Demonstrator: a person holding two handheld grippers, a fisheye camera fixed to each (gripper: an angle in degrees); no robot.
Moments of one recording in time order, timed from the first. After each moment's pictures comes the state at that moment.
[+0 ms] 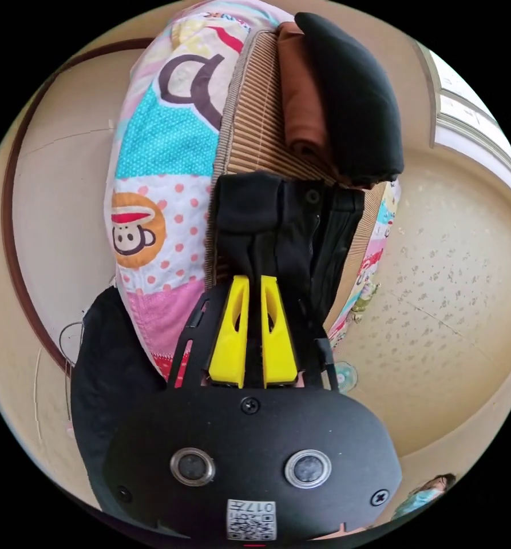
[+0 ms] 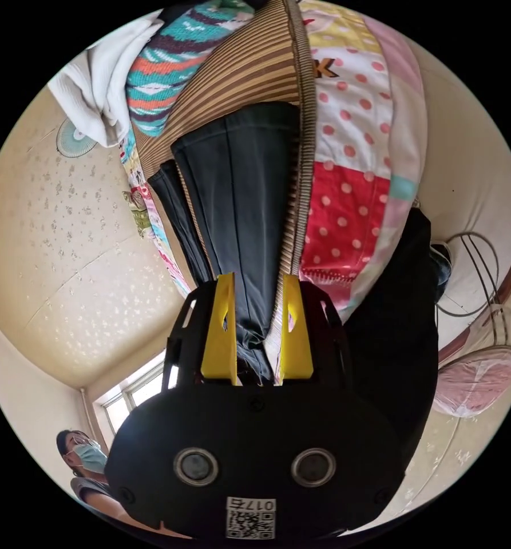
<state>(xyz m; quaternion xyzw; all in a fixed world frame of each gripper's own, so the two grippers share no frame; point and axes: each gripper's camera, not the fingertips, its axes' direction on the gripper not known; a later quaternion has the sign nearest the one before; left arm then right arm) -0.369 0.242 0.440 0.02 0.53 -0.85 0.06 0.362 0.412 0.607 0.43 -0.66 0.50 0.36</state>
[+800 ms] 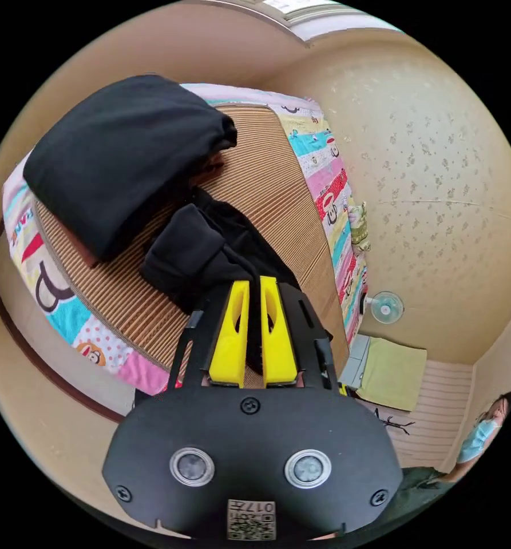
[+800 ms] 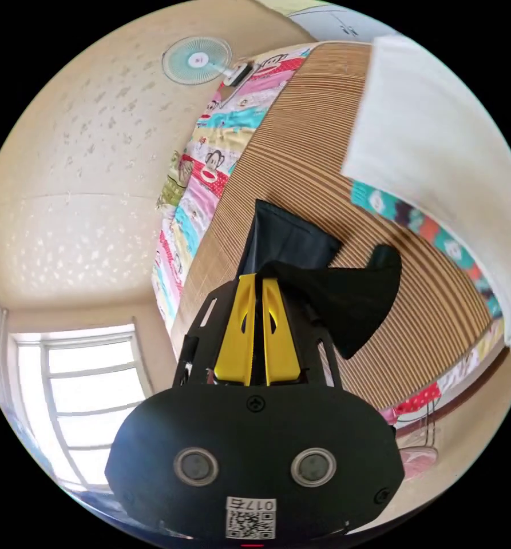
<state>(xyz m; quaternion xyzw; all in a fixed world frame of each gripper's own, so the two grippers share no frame) -0.570 0.206 0.359 0.10 0.53 -0.77 0.34 0.514 0.352 0.343 0.52 -0.44 0.50 0.54</state>
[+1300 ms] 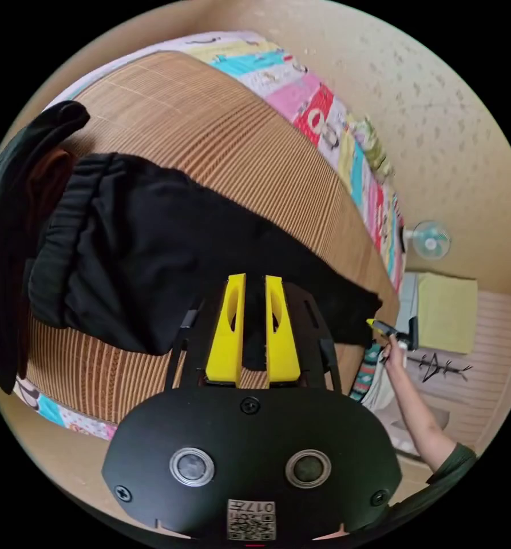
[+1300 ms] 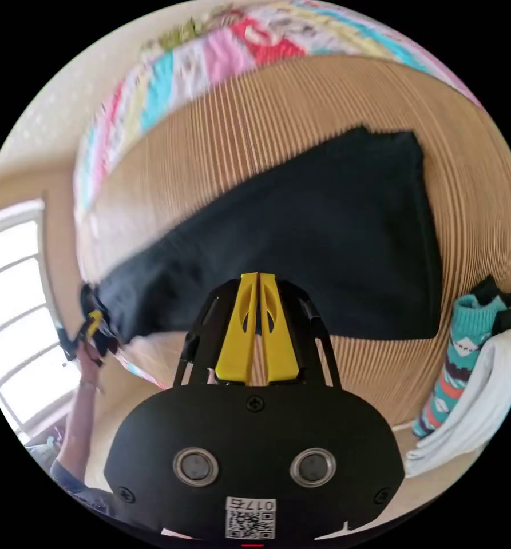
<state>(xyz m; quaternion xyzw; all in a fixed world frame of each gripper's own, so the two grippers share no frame) -0.643 -0.019 0.394 0.05 0.56 -0.64 0.52 0.539 0.057 0.292 0.29 -0.29 0.34 0.85</state>
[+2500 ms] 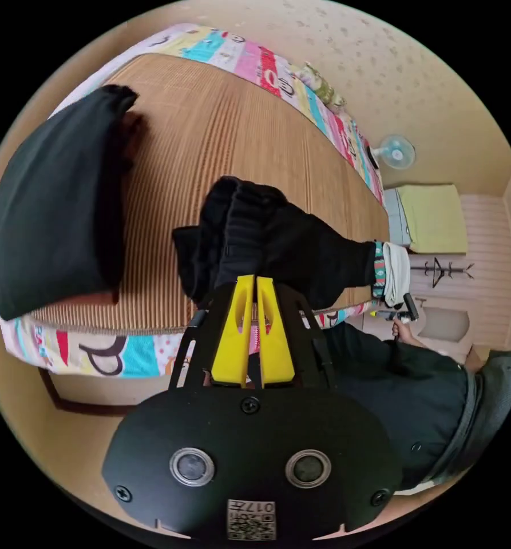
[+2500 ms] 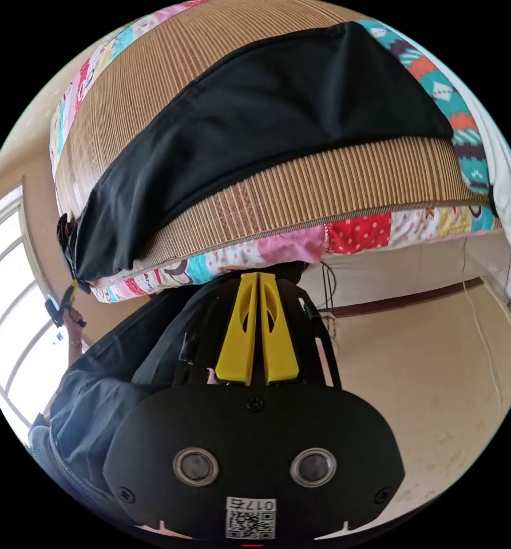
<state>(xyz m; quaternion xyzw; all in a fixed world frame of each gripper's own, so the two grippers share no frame) -0.596 0.204 0.375 0.11 0.60 -0.52 0.60 0.298 0.228 0.494 0.21 -0.37 0.39 0.82</state>
